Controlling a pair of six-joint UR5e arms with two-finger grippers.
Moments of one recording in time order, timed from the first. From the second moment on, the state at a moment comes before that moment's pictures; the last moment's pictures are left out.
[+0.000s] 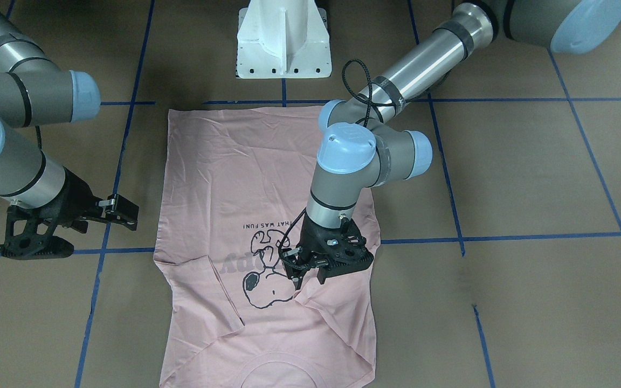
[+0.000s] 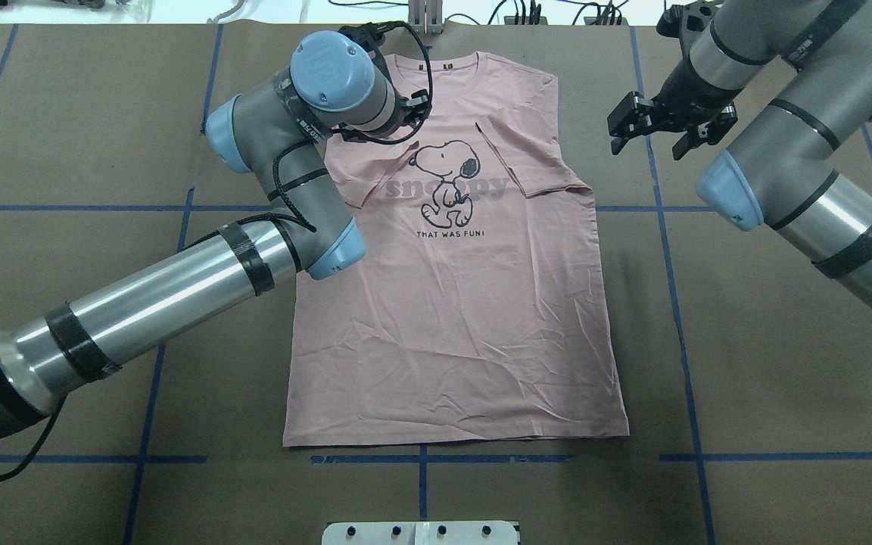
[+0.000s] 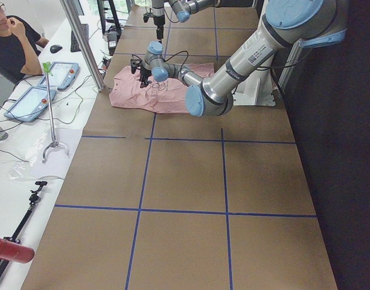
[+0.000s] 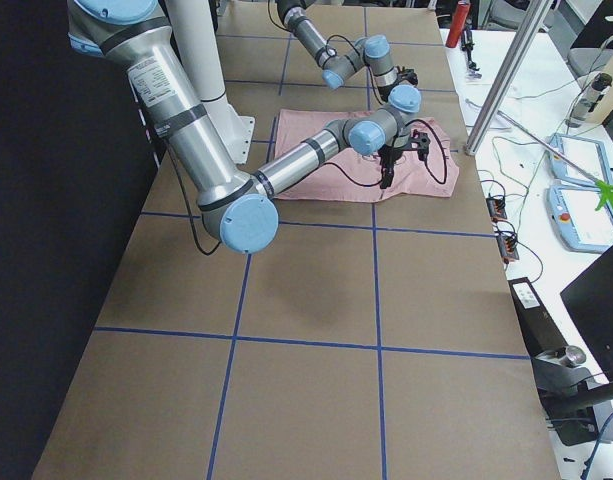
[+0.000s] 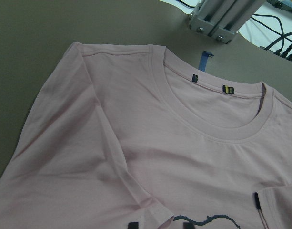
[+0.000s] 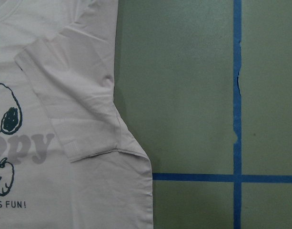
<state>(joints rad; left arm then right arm) -0.71 -2.57 -1.02 -2.18 -1.72 -1.43 1.00 -1.03 1.57 -1.51 2.28 0.83</state>
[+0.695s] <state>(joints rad) -0.69 -2.23 -1.59 -1.96 -1.83 -1.38 0.89 -1.26 1.79 -1.35 2.22 1.01</state>
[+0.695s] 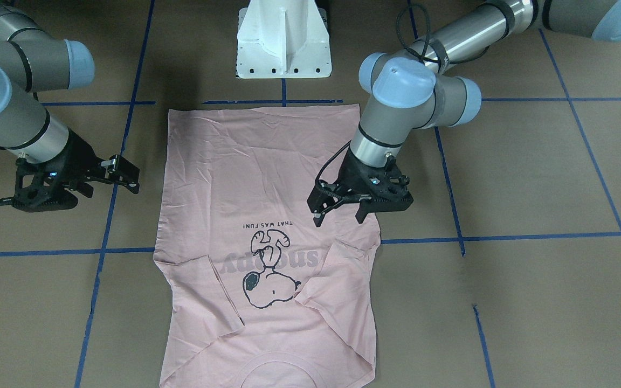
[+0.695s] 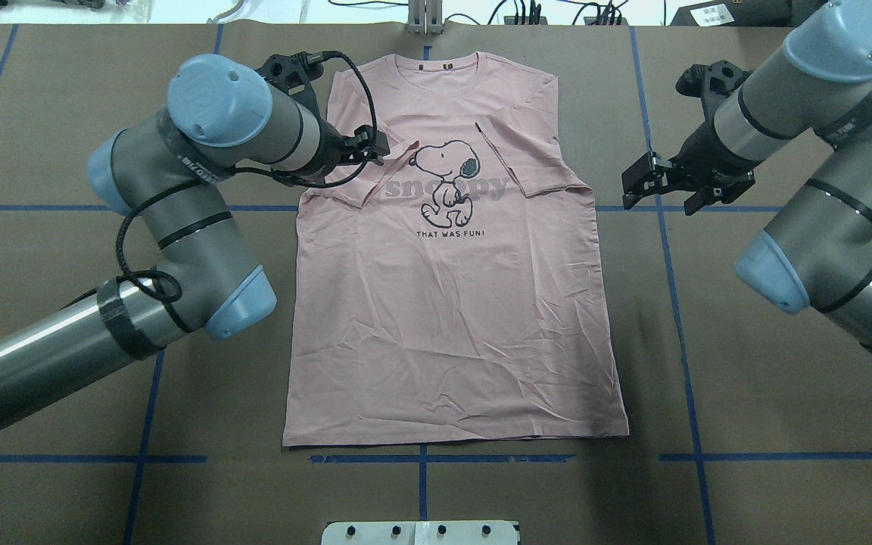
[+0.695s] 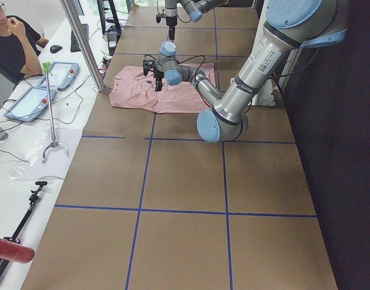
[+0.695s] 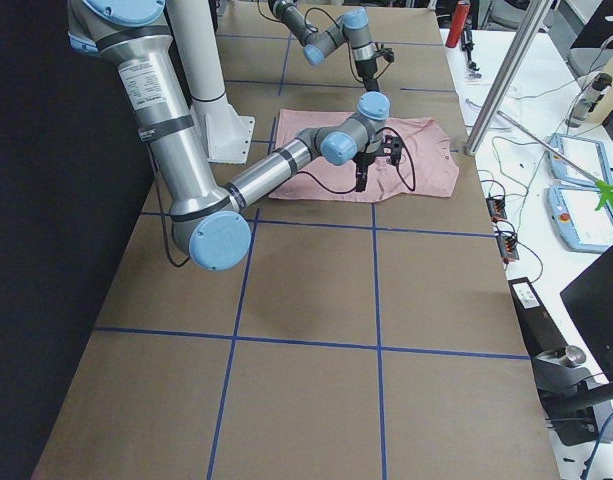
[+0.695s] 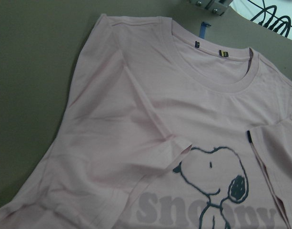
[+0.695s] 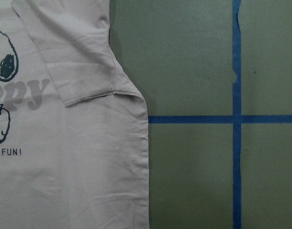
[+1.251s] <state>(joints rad) -0.58 -2.04 -1.92 -1.78 -1.83 -1.34 0.50 -1.51 1.93 -1.02 1.84 1.47</state>
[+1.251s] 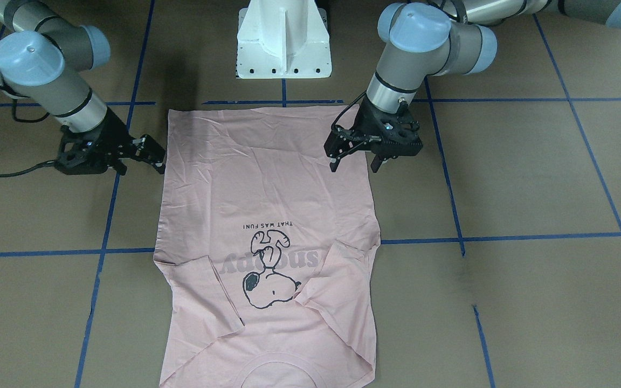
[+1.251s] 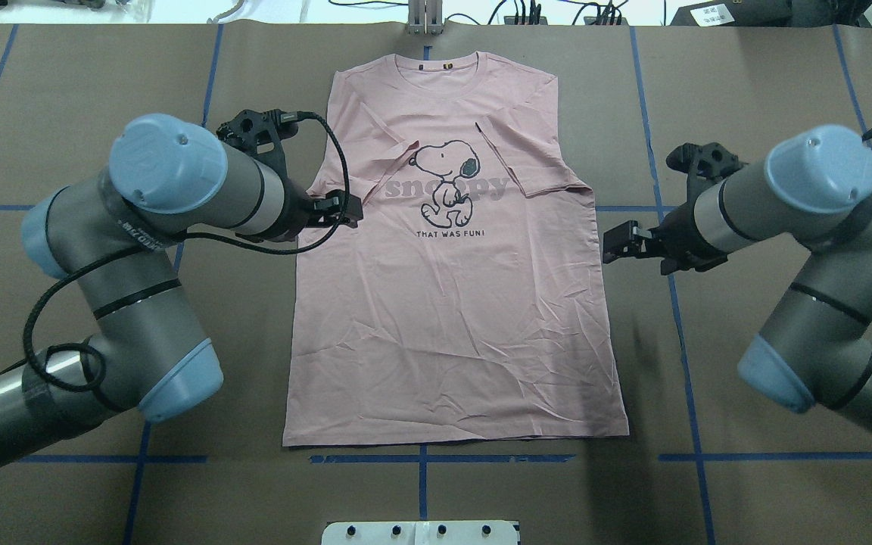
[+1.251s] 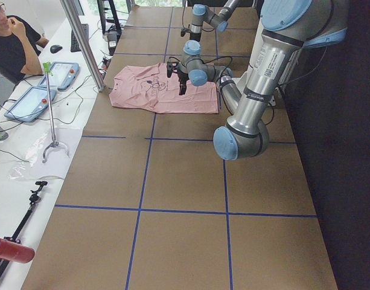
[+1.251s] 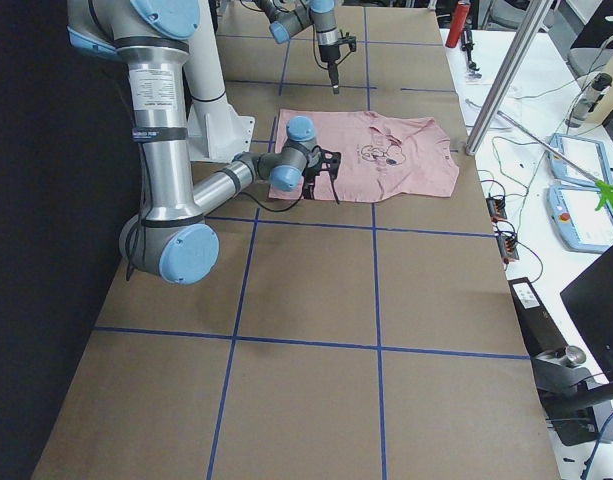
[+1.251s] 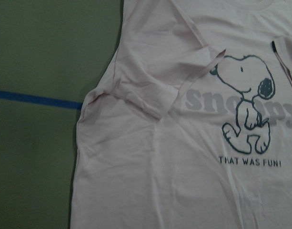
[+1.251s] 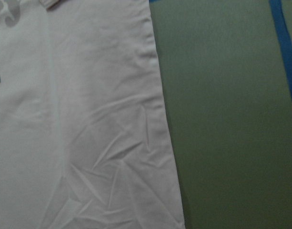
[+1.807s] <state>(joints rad) -0.57 -2.03 -1.96 -1.76 -1.83 -1.37 0.35 -1.55 2.00 -1.14 1.71 1.54</state>
